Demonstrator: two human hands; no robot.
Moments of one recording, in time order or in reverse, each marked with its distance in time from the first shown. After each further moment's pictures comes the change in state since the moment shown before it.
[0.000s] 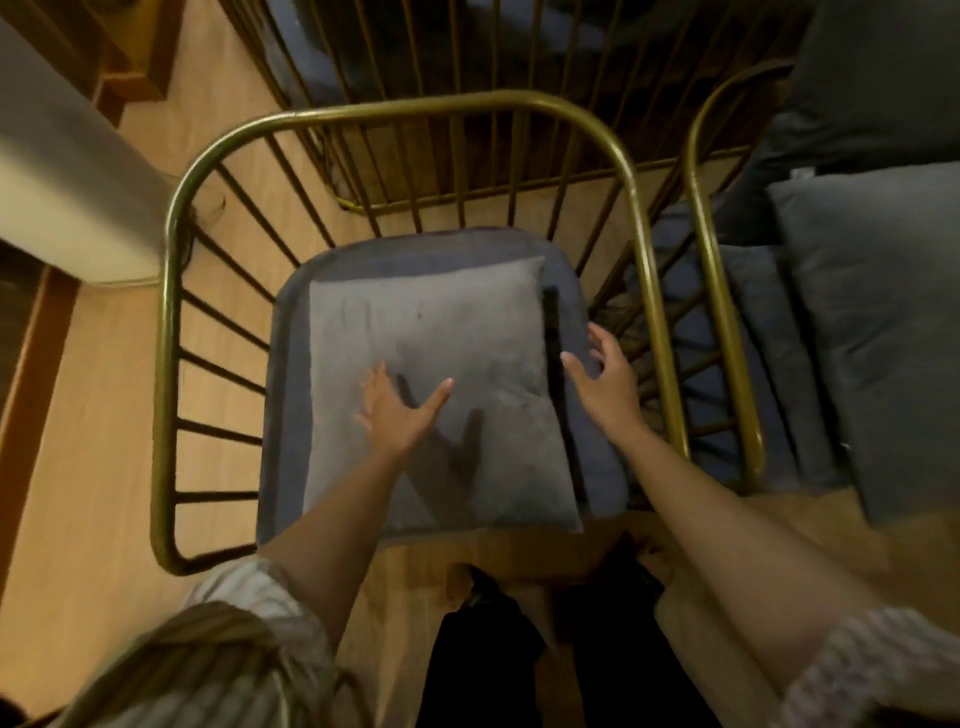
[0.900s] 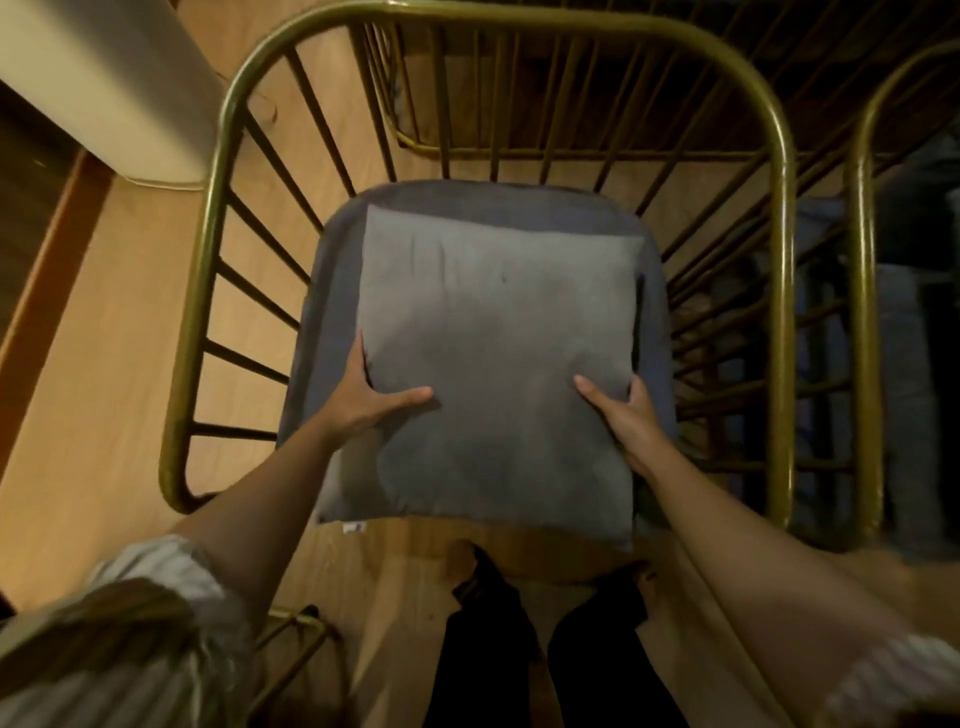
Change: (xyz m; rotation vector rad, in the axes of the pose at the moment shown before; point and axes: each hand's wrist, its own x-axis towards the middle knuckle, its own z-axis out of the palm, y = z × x) left_hand 0.054 -0.091 -0.071 -0.194 -0.240 0.016; right_hand 0.011 0.049 0.072 0.226 -0.203 0.392
